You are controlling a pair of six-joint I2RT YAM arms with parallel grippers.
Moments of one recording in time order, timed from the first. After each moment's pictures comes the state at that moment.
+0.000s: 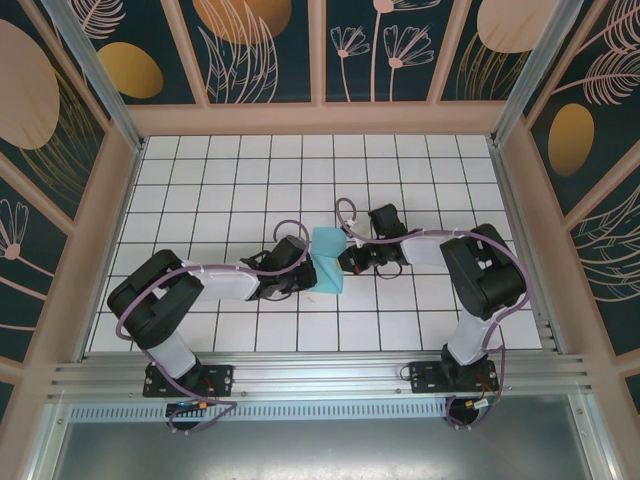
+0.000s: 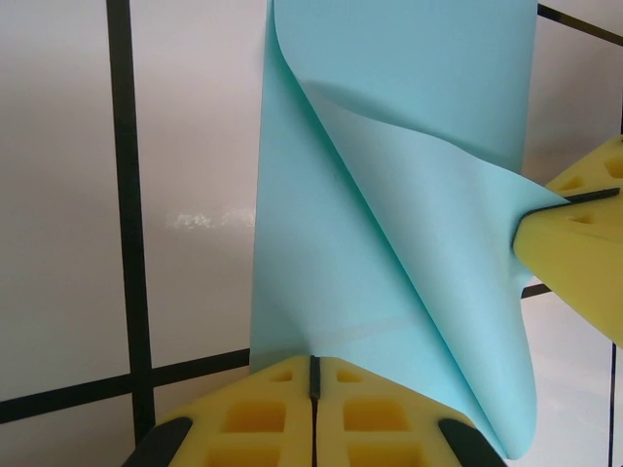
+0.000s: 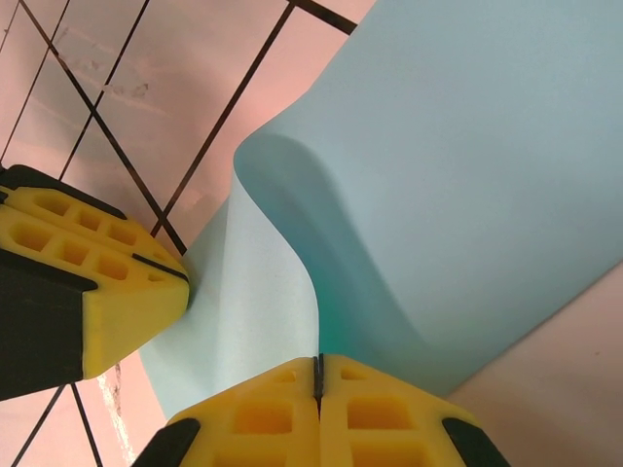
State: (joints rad) left arm -0.80 1.68 0.71 0.06 0.09 -0.92; right arm 0.49 1.77 0.81 -0.04 -0.66 0.05
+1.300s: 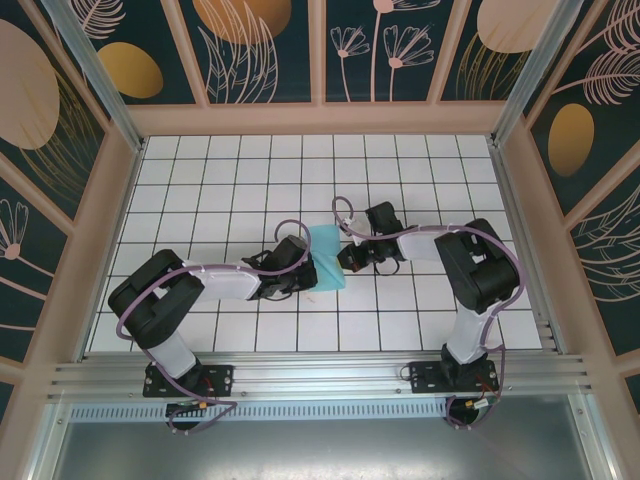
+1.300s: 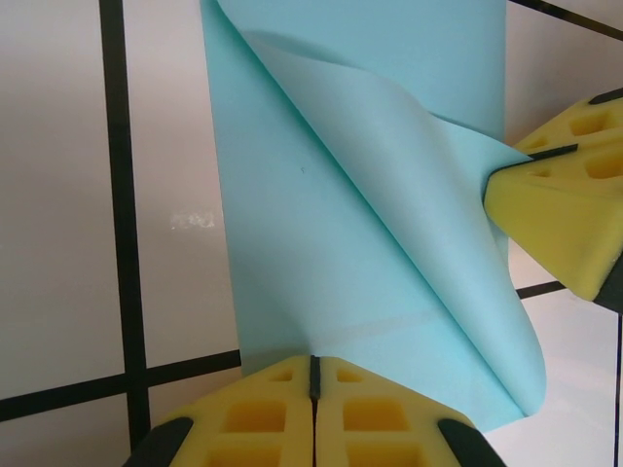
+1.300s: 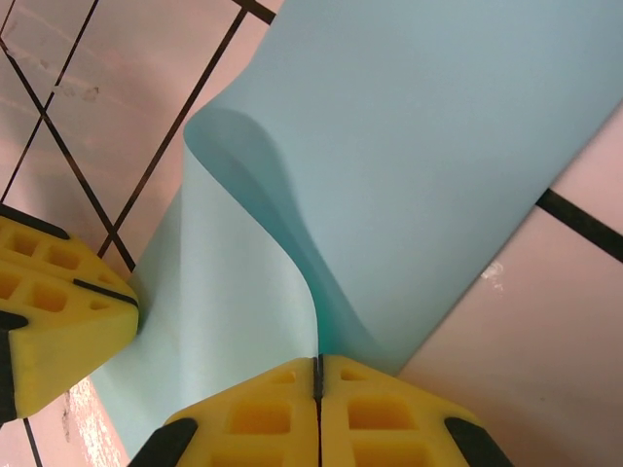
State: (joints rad) left arm -0.81 1.68 0.72 0.04 0.08 -0.92; right arm 0.49 1.83 0.87 -0.06 -0.62 0.01
